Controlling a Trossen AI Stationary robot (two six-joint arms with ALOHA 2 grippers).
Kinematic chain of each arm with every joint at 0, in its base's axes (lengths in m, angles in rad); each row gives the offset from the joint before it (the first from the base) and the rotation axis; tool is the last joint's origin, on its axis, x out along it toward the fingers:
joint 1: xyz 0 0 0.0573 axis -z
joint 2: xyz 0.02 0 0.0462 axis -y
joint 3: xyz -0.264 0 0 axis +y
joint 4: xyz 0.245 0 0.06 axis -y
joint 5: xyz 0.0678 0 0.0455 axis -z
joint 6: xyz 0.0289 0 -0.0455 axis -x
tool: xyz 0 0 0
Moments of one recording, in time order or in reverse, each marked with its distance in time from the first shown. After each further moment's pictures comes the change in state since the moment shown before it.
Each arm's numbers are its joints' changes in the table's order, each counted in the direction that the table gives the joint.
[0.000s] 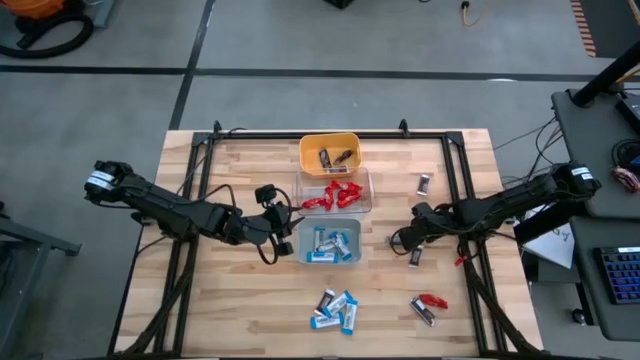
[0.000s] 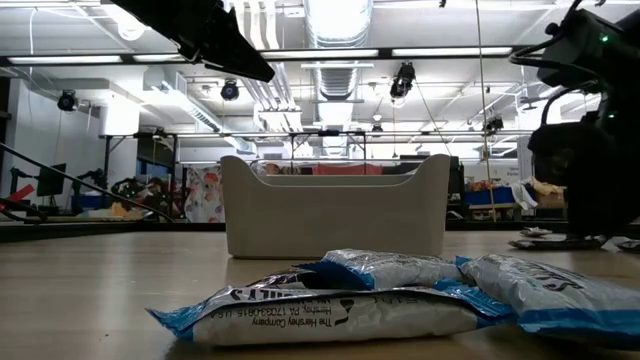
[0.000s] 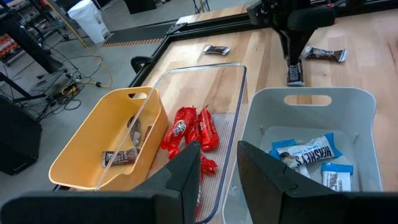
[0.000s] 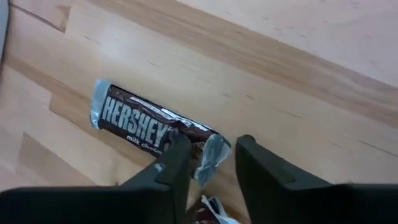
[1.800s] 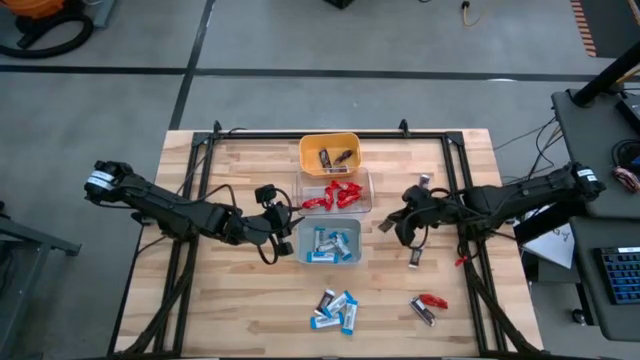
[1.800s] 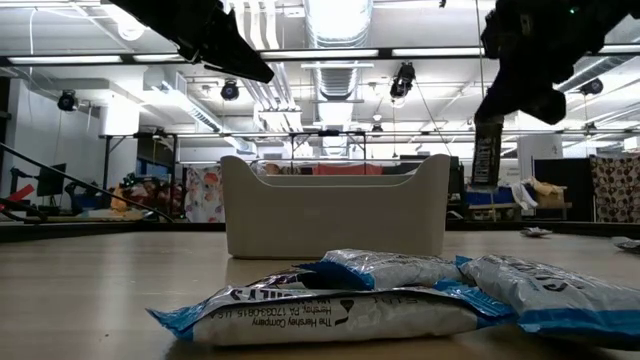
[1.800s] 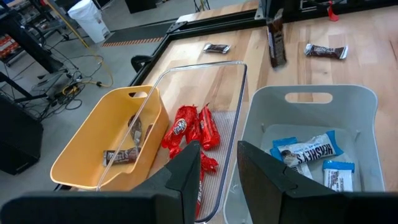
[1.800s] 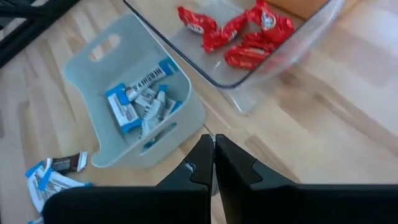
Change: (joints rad) left arm 0.000 0.000 0.000 -0.007 -0.001 -0.003; right arm 0.000 0.194 -0.313 0.007 0.203 0.540
